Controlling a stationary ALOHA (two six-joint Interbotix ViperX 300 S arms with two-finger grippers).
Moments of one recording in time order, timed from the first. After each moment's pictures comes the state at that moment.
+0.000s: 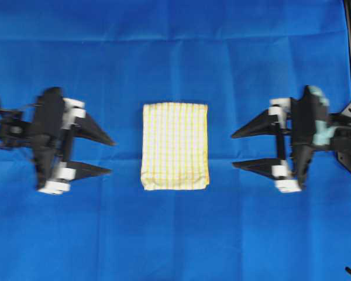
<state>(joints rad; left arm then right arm) -0.16 -0.36 1.00 -0.05 -0.15 -0.13 0.25 -0.50 1.13 0.77 -0.32 -0.31</state>
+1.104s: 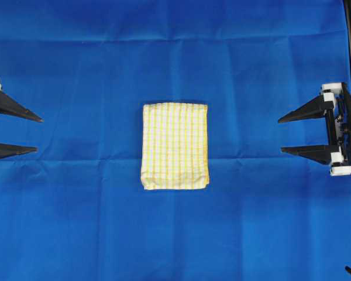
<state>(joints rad) -0.12 -1.03 1.43 -0.05 -0.21 0.06 0.21 -0.95 1.41 0.77 -0.27 -0.51</state>
